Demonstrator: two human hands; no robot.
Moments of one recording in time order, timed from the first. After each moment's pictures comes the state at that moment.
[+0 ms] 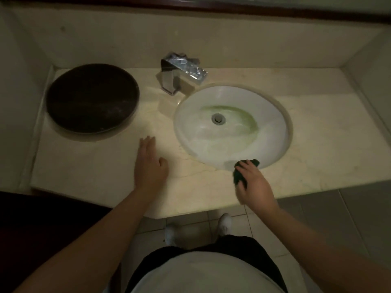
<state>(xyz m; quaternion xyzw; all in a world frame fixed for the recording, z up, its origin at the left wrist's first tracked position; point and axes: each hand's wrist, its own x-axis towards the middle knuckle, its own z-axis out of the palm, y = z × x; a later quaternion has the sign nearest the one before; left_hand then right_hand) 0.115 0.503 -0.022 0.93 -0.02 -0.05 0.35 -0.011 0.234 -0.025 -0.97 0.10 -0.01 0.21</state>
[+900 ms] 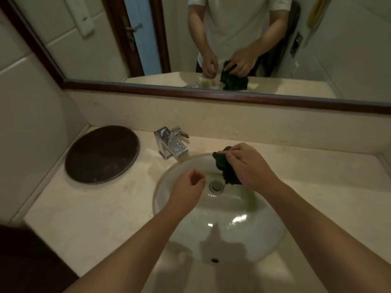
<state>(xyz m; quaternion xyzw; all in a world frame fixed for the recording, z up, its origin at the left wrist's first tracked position) 0.188 0.288 0.085 0.81 0.08 -0.07 0.57 0.226 0.109 0.131 -0.91 -0.05 0.01 0.41</state>
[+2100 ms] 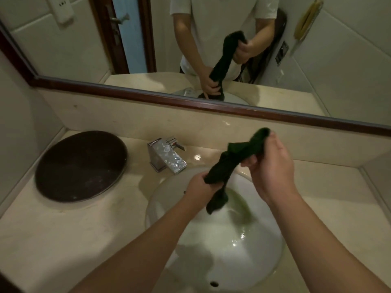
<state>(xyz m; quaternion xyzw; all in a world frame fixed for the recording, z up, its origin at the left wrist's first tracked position) 0.257 0.274 0.068 0.67 0.05 -0.20 0.71 0.239 0.147 0.196 -0.58 0.12 -0.11 0.80</state>
